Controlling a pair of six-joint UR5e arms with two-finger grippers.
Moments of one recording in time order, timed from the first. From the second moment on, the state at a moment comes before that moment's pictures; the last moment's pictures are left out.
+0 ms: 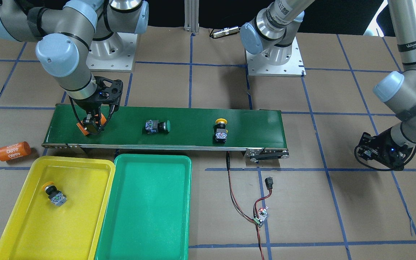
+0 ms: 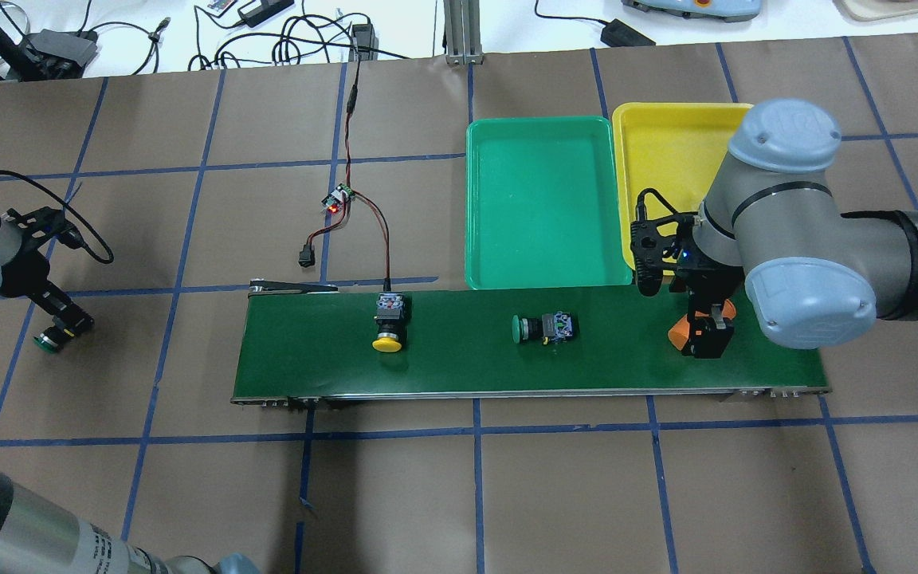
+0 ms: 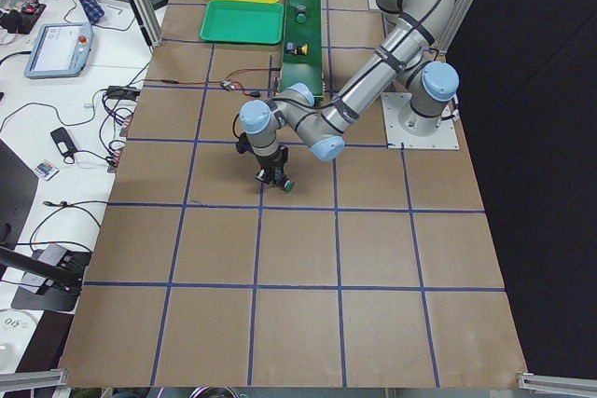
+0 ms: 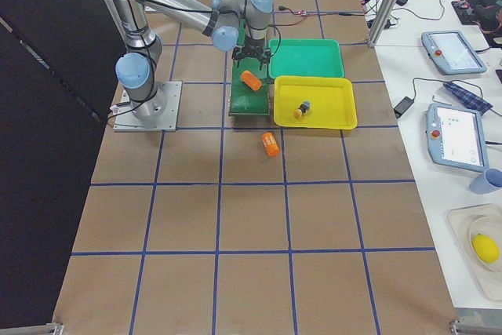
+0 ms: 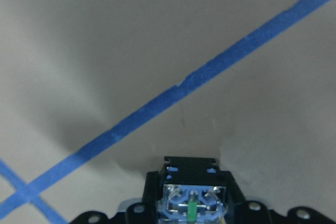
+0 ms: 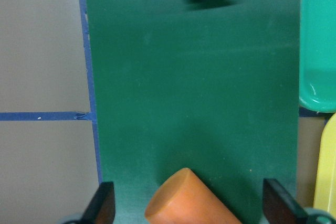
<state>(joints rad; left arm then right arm) -0.97 -1.98 -1.82 -1.01 1.69 1.15 1.51 -1.54 2.07 -1.98 -1.58 -1.58</state>
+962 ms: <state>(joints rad) -1.48 -1.73 -1.87 -1.28 1.49 0.11 1.51 -1.54 2.10 -2.03 -1.58 -1.57</state>
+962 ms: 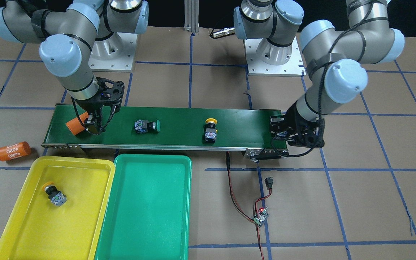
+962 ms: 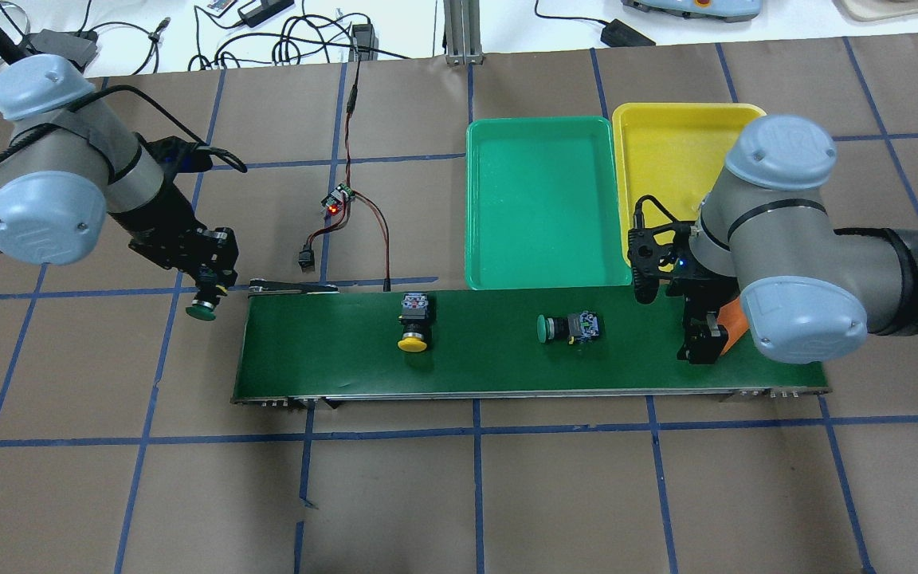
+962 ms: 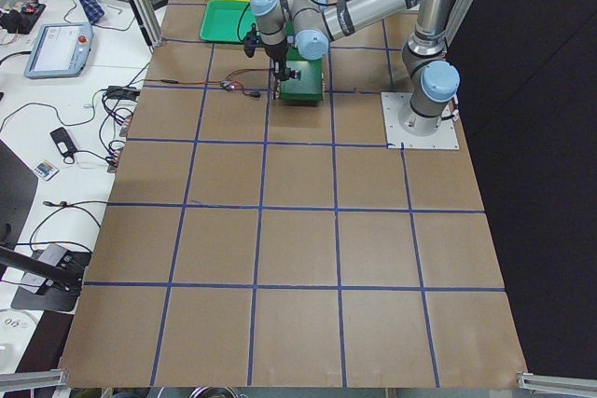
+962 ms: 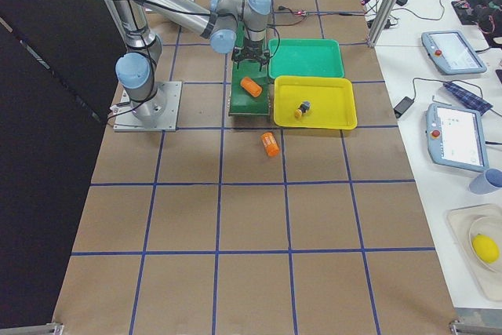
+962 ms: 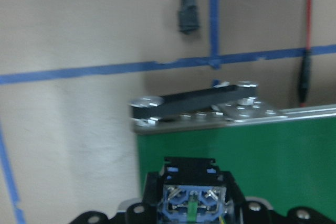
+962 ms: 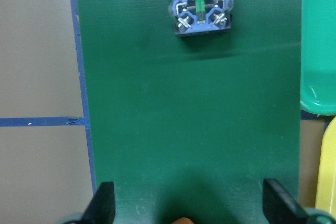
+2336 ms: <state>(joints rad) -1.59 -1.70 -1.74 -1.36 1.53 -0.10 1.51 -1.53 2.13 -2.11 -1.58 -1.57</state>
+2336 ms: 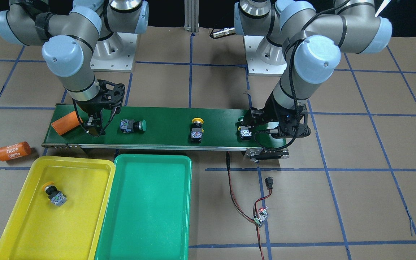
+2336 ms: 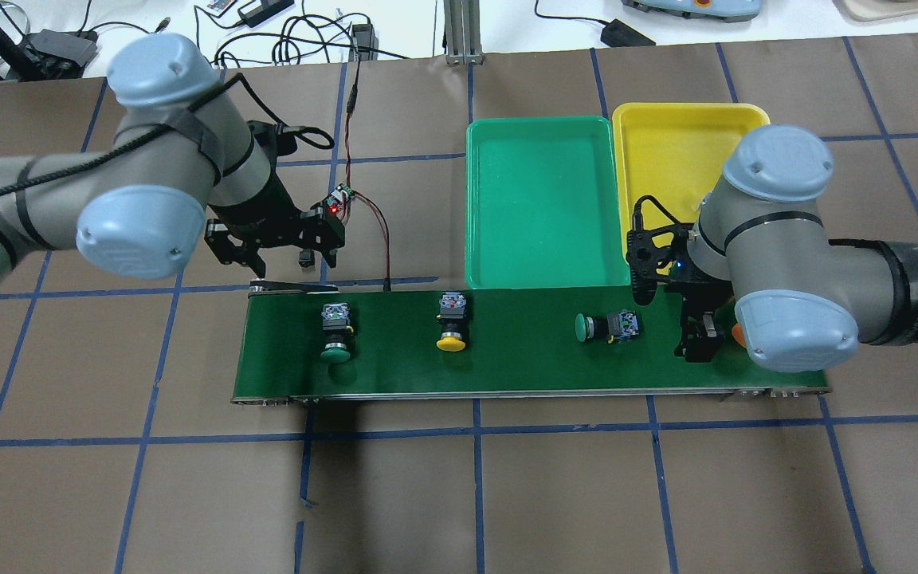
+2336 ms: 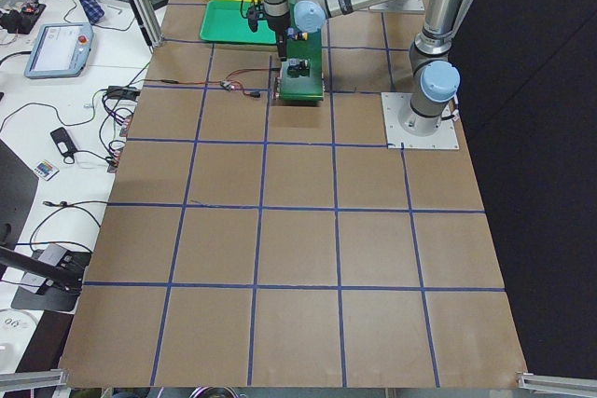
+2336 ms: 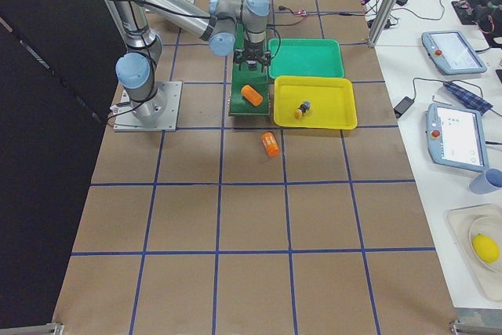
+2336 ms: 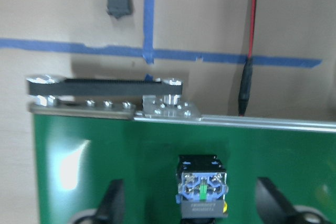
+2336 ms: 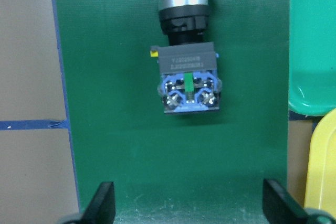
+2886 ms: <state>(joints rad) -1.60 -1.57 -1.63 -1.53 1.56 -0.10 1.51 -1.53 2.13 -2.11 -1.58 -1.57</state>
